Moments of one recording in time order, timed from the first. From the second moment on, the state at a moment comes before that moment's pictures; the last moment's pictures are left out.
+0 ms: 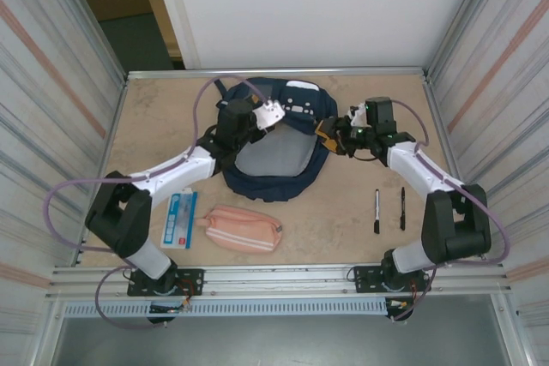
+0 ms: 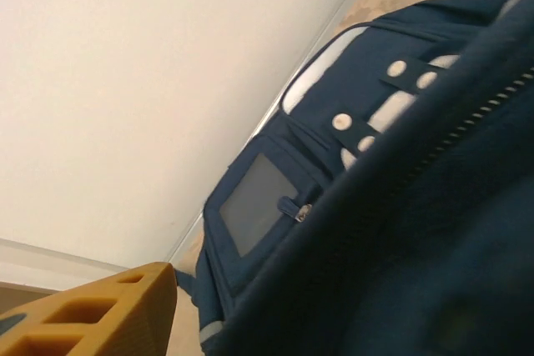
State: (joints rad) left arm -0.63 1.63 1.14 0.12 -0.24 0.68; right arm 0.21 1.42 0.95 -0.26 -0.67 0.93
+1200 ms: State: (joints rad) left arm -0.58 1.58 0.96 -0.01 0.01 0.36; right arm 1.01 1.88 1.17 -0.50 -0.23 0.19
